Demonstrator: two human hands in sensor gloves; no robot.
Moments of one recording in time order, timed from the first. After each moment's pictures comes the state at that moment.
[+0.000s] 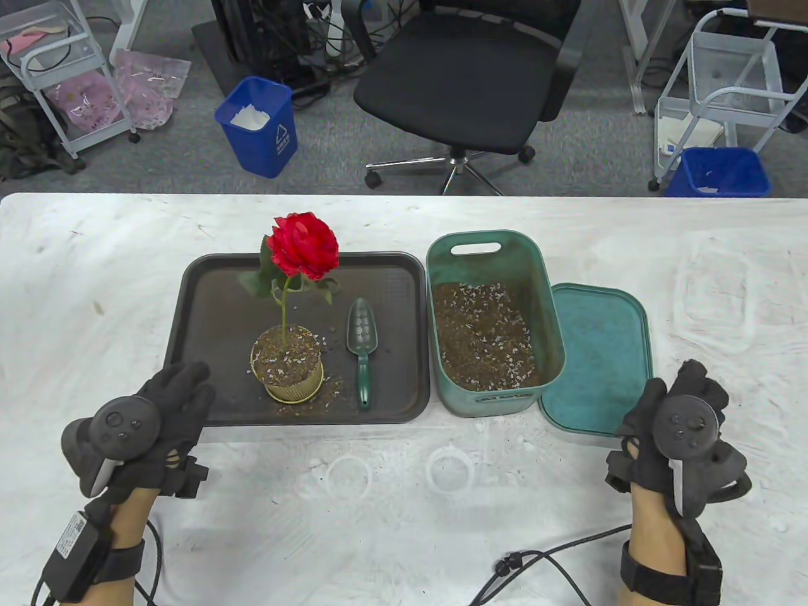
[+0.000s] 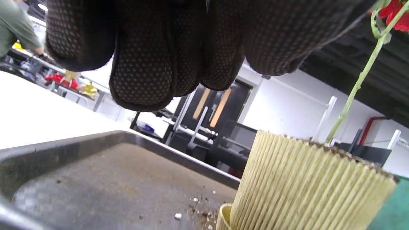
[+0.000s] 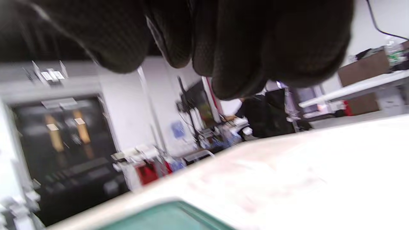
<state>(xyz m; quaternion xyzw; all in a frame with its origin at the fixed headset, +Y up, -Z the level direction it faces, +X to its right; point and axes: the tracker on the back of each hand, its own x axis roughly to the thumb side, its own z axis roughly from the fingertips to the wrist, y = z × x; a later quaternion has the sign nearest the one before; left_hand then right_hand) -0.356 -0.690 -0.219 0.11 0.00 0.21 0.97 0.295 -0.682 -0.195 -0.35 -0.18 0.91 0.12</state>
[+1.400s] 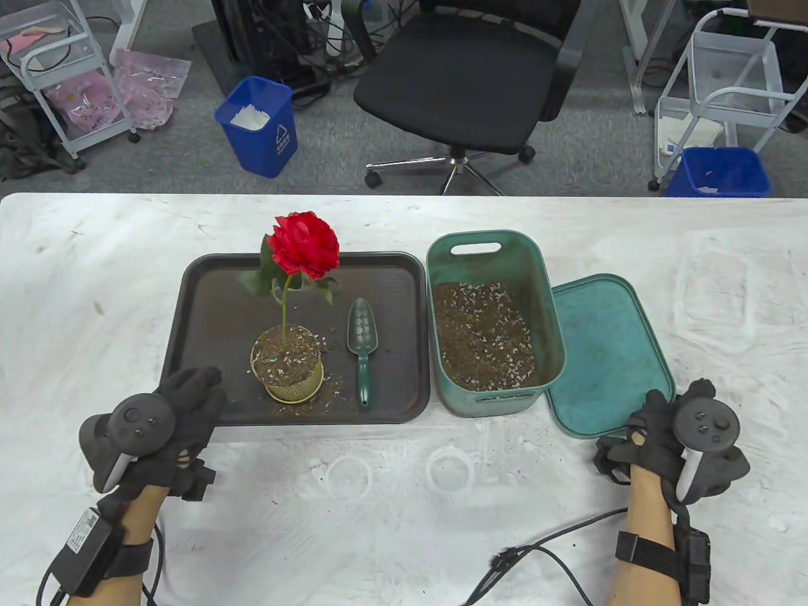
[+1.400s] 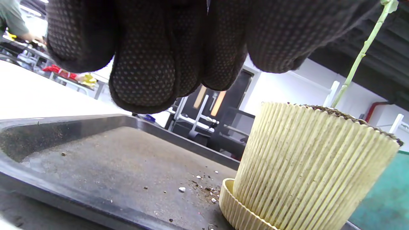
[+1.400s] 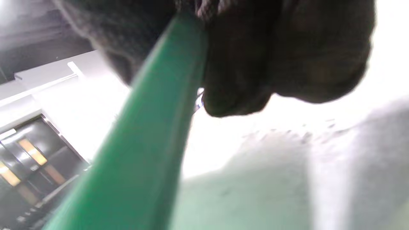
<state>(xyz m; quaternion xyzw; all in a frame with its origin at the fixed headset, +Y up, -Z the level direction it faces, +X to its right) -0.349 -0.703 -0.223 0.10 0.00 0.21 0.97 0.329 -0.732 -0.204 -0.41 -0.19 0.83 0.34</state>
